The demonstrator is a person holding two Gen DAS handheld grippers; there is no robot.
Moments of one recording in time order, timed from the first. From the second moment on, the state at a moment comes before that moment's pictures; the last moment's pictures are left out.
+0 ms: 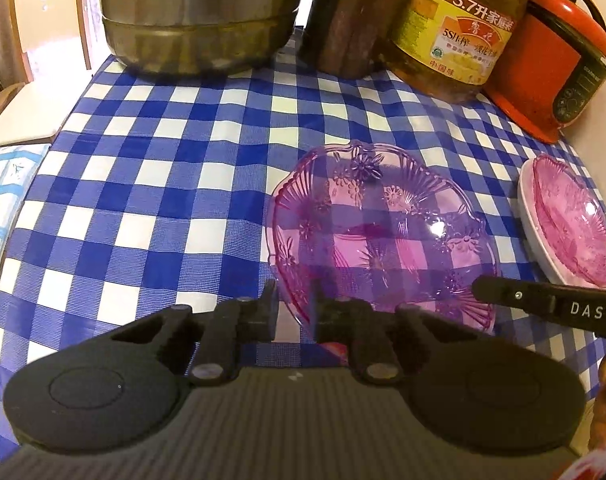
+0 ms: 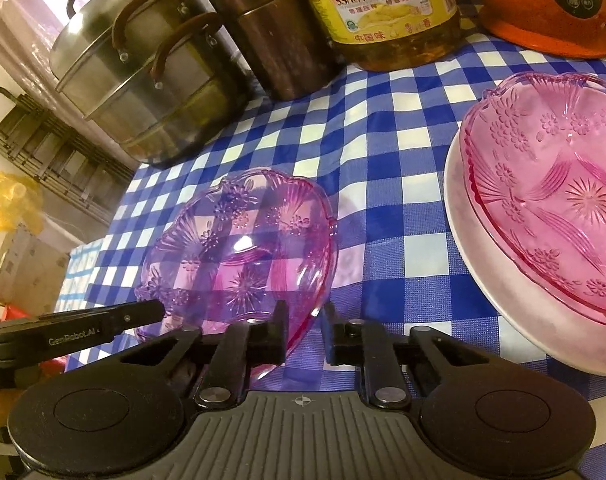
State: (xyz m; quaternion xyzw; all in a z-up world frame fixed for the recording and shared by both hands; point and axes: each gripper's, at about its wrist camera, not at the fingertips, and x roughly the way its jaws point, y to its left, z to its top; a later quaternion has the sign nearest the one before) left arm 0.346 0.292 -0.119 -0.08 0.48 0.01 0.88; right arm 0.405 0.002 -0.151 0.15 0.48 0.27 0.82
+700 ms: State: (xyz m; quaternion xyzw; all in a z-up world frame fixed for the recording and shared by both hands) left arm 0.322 0.274 -0.066 -0.10 0.42 0.01 0.90; right arm 0.390 -0.032 -0.106 0.18 0.43 0.27 0.84
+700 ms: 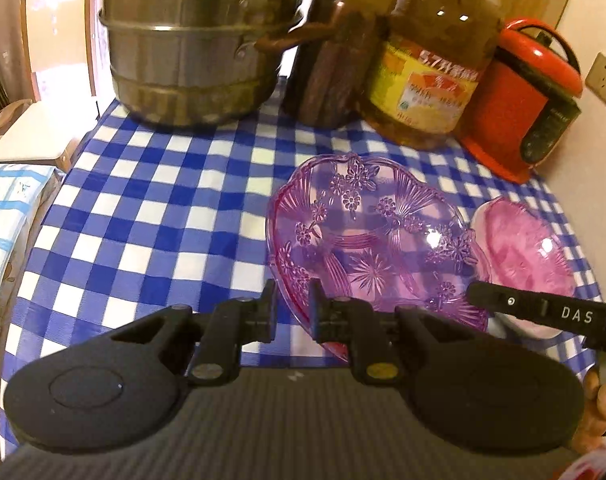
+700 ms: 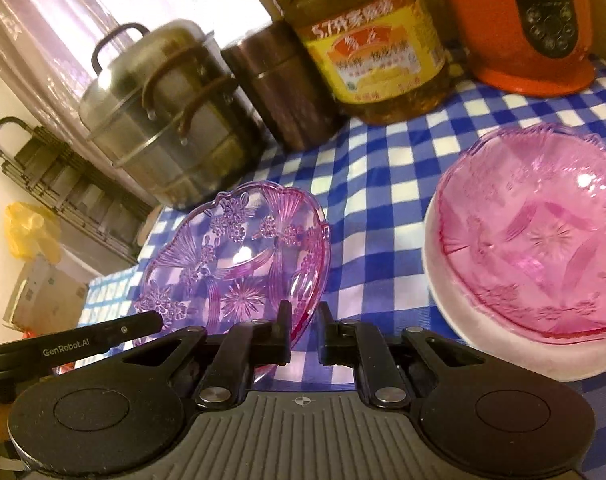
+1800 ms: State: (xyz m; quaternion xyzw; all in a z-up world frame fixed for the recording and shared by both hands) left arm 0.328 0.107 -0.058 -0.14 0.37 -0.07 0.91; right arm 0.372 -0.201 -0.070 0.17 0.38 0.18 0.89
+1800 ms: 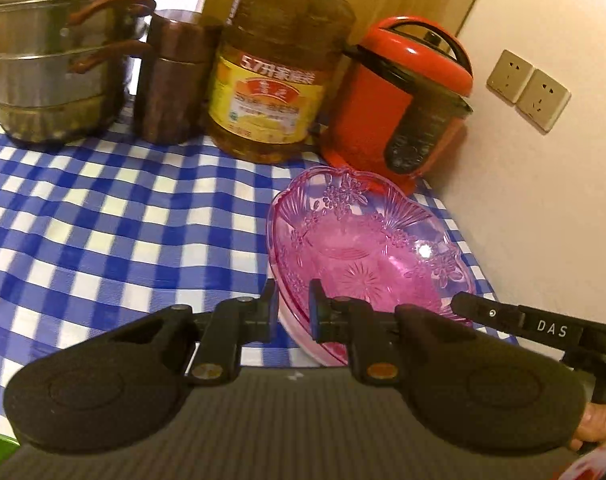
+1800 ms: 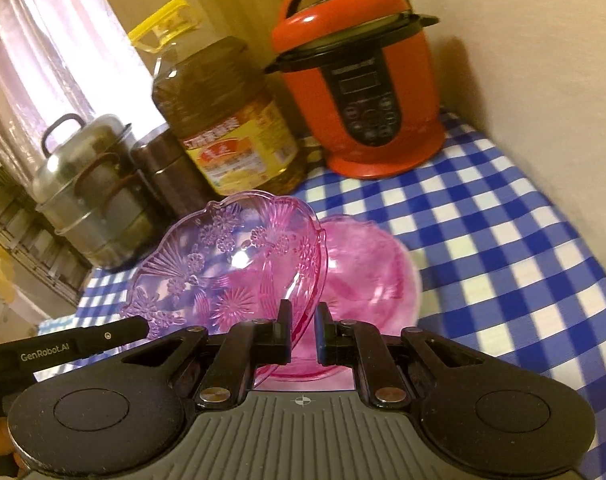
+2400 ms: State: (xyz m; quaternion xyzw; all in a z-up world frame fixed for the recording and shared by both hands) left arm 0.351 0.064 -0.090 -0.13 0.37 -0.04 0.92; right arm 0.397 -0.223 -0.095 0.14 0.38 0.15 0.90
